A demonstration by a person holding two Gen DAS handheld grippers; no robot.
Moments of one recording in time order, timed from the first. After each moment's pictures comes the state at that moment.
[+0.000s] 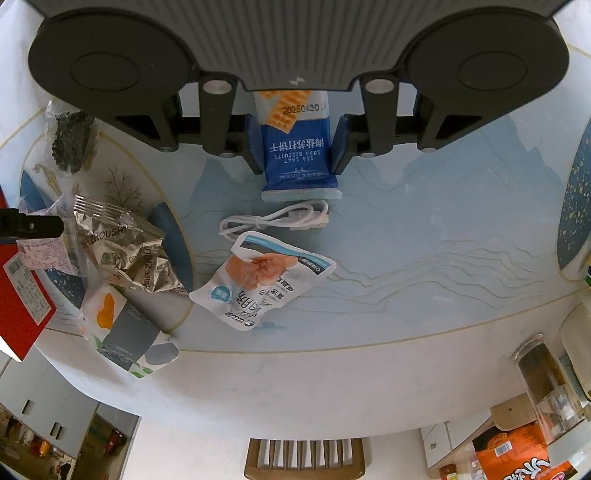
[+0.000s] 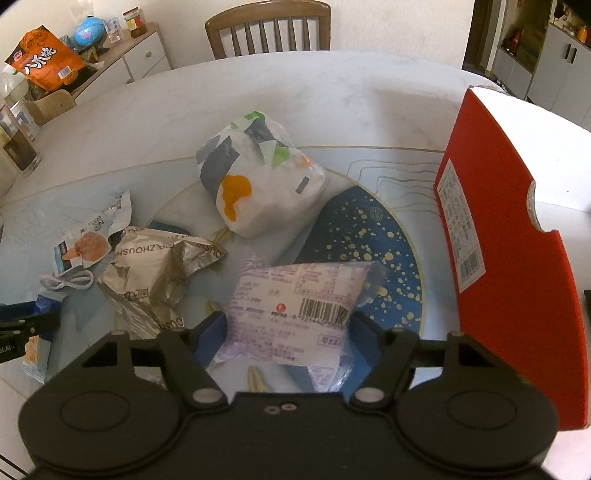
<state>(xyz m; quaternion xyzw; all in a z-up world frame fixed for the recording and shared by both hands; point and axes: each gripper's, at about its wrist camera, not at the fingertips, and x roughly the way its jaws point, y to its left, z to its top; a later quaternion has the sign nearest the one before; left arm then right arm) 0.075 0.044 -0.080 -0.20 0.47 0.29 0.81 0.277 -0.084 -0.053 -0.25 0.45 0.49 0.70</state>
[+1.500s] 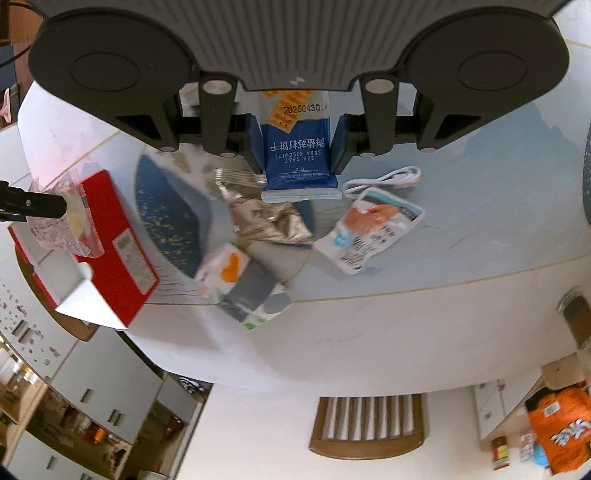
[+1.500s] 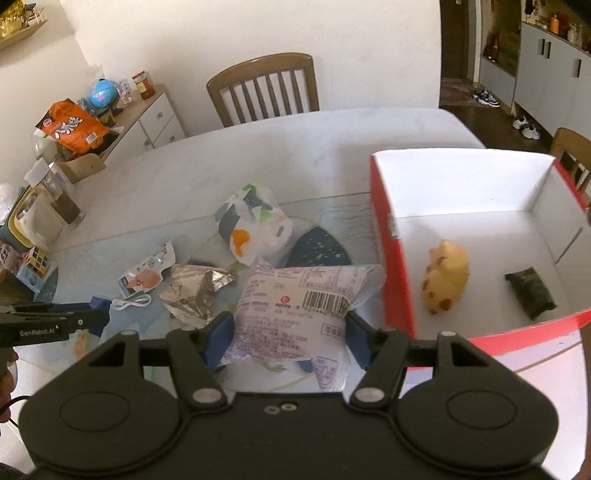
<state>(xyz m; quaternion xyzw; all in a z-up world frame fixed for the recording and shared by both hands) 0.097 -0.006 0.008 -0.21 0.44 0.20 0.85 0.301 -0.182 0.047 -0.17 0.43 0.52 0.72</state>
